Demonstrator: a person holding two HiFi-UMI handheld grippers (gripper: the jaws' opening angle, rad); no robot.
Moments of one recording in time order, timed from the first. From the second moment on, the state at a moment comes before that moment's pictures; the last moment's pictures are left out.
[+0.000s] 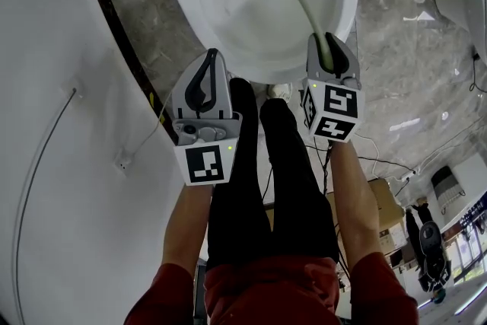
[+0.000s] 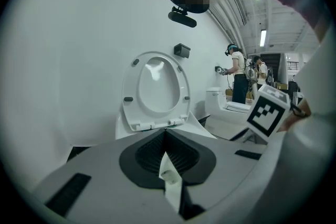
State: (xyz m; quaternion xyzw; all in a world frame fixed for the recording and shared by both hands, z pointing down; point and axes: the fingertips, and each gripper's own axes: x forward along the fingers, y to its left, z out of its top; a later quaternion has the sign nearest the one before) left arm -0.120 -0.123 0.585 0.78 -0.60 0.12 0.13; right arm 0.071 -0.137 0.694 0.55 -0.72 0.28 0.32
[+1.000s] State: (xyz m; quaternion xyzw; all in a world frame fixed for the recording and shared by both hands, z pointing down) left arm -0.113 -0.130 0.574 0.79 -0.59 0.12 0.13; right arm 0.059 -0.164 0.671 0.55 -0.71 0.31 0.30
